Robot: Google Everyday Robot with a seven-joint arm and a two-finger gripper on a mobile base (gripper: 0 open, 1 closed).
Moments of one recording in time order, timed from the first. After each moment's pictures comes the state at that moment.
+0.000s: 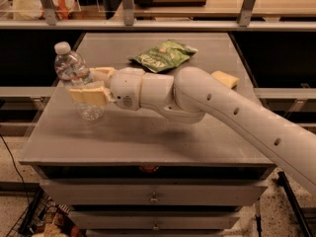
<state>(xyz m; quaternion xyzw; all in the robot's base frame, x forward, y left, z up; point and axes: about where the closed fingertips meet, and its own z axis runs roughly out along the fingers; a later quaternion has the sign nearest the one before) 0.539 0.161 0.919 -0.44 0.54 0.44 0.56</state>
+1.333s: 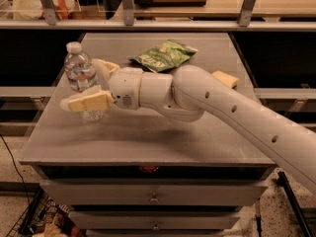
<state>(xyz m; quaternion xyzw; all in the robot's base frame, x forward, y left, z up) 0.538 0.165 0.917 -0.44 0.54 0.45 0.55</state>
